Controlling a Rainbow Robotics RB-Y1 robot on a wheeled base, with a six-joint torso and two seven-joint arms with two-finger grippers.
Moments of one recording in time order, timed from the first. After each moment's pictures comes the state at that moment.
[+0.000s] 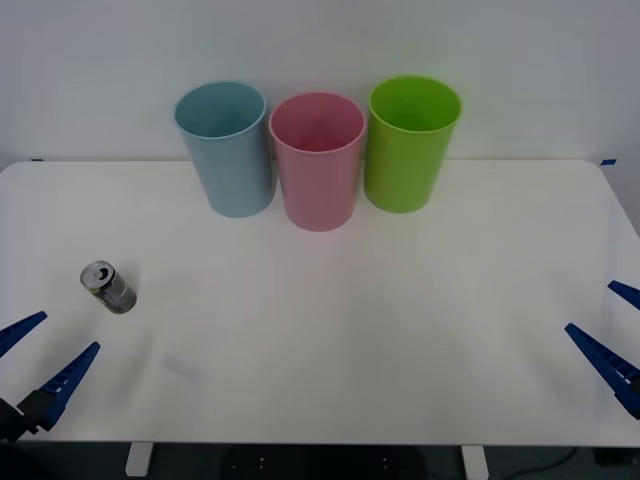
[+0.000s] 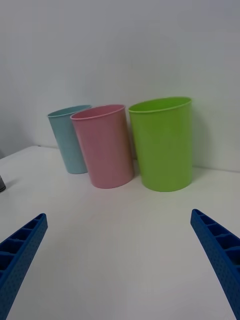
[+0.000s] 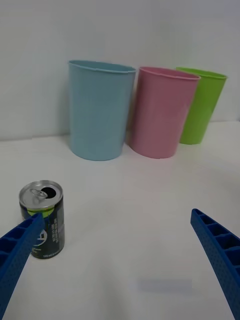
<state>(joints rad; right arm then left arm) 0.35 -0.40 -0.52 -1.66 0.96 -1.22 0.00 0.44 0.39 0.44 -1.63 -0.95 -1.02 -0.12</state>
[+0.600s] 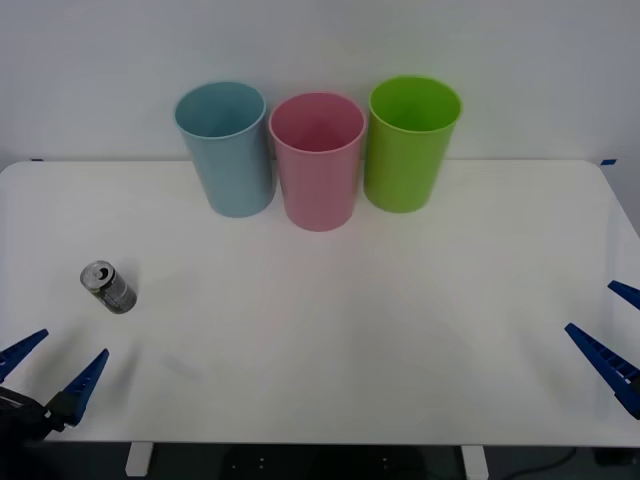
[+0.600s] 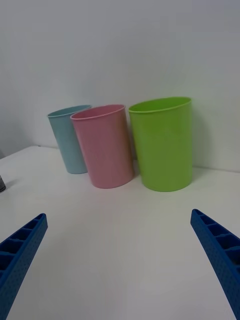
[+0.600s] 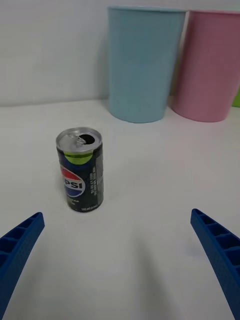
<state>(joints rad) 0.35 -0.40 -0.52 -1.66 0.96 -1.22 0.00 0.44 0.39 0.33 -1.56 -0.95 -0.77 -0.25</state>
